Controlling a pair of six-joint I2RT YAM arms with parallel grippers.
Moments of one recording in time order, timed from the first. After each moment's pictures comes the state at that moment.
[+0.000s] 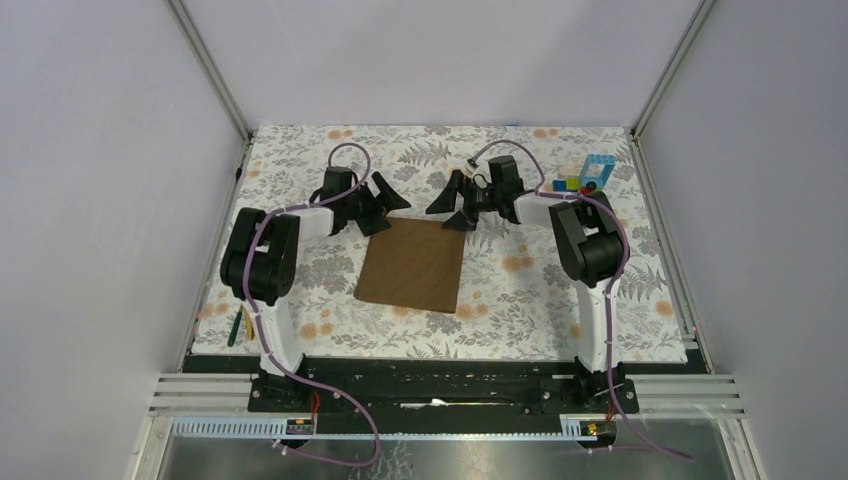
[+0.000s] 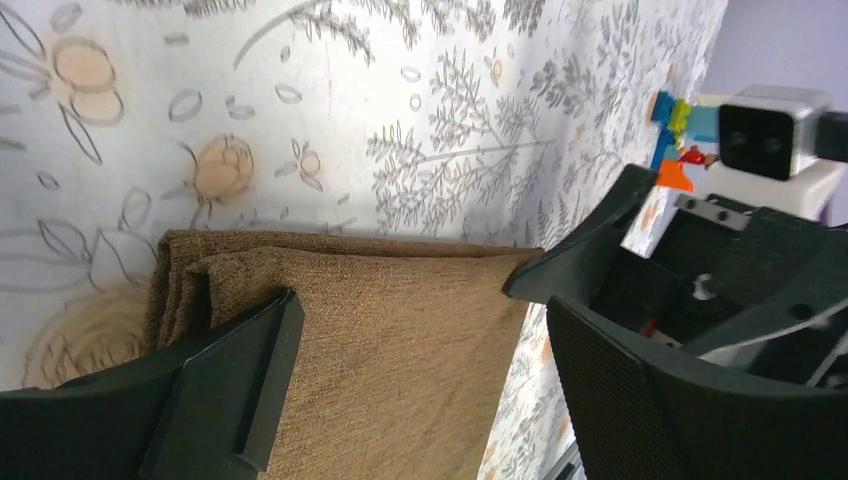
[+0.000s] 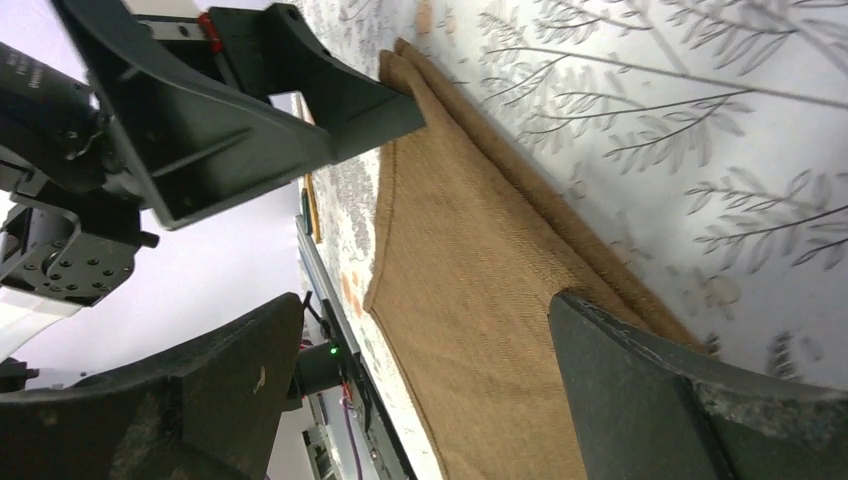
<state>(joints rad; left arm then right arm) -0.21 1.93 1.07 0.14 0.47 -0.86 0.35 2.16 1.34 0.15 -0.86 0.81</state>
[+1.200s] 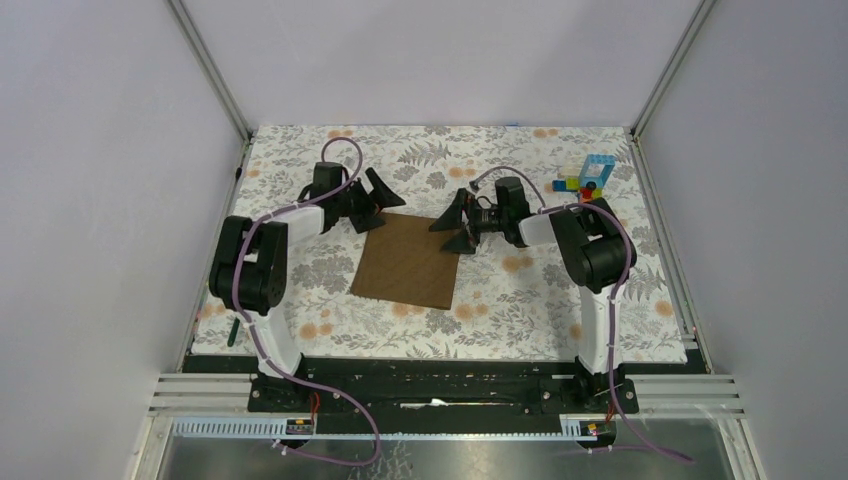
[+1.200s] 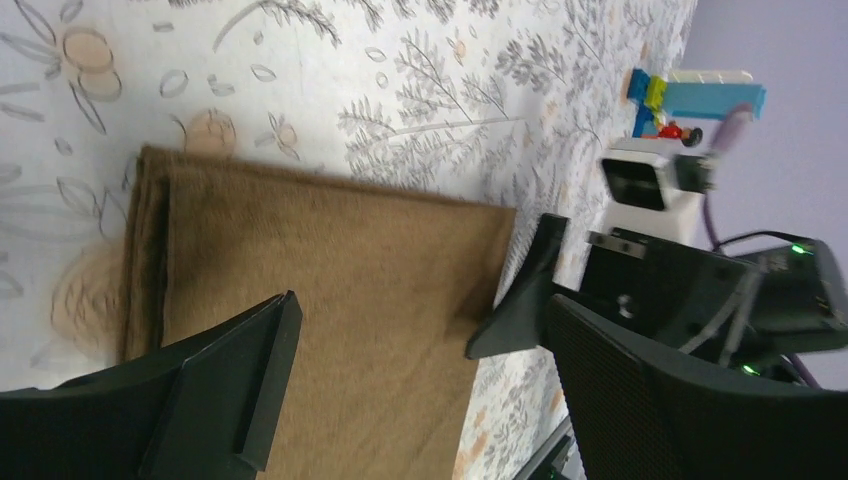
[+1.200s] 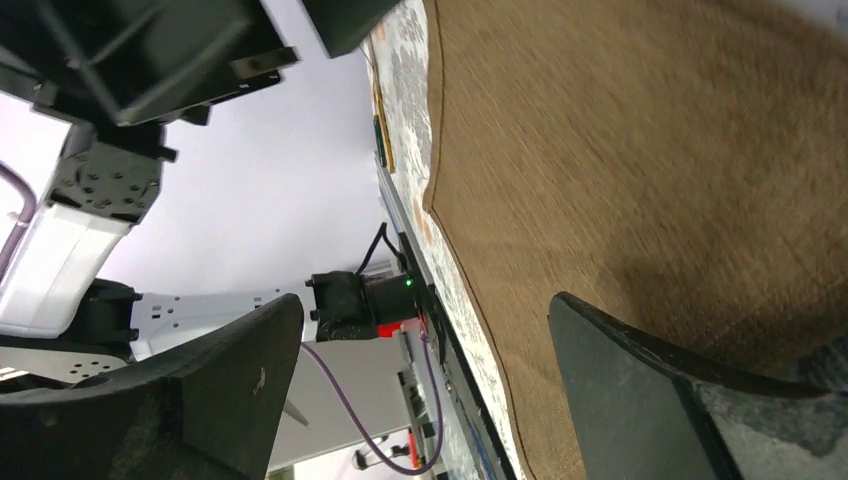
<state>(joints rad) -0.17 1.89 1.10 0.08 0.55 -0.83 0.35 2.11 1.12 0.43 -1.00 1.05</state>
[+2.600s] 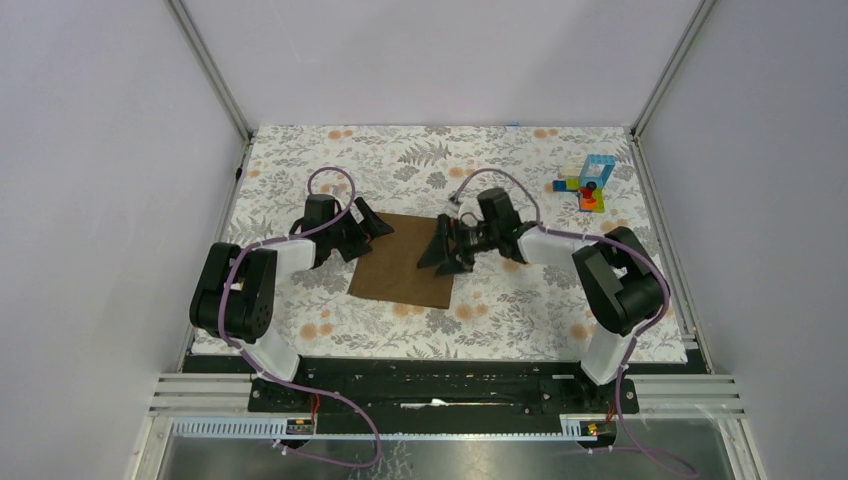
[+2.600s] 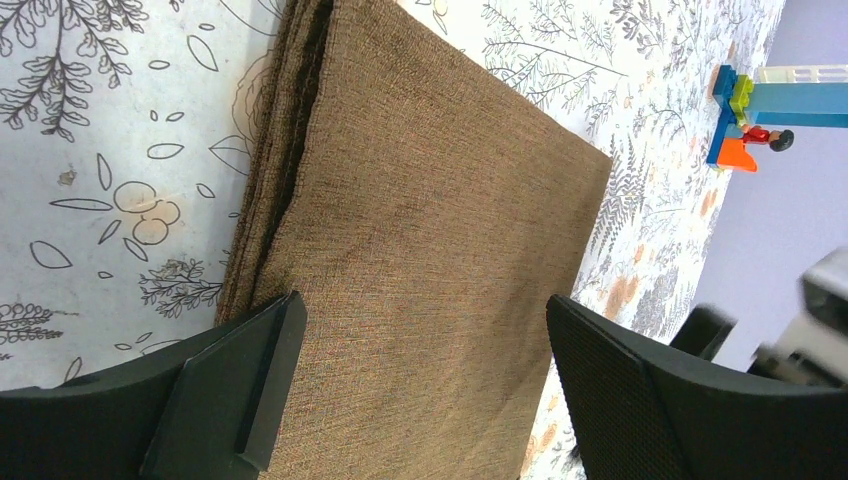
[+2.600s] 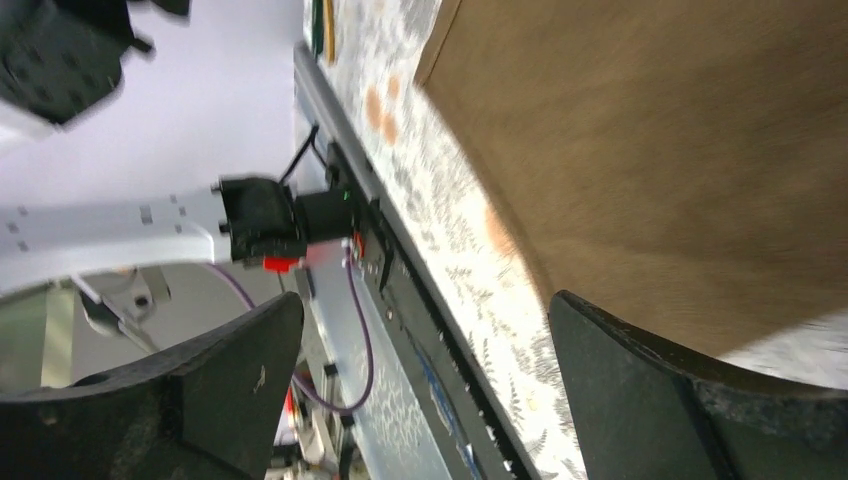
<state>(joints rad) -0.16 1.66 0.74 0.19 0.40 -0.80 0.48 1.79 0.99 0.05 -0.88 0.72</state>
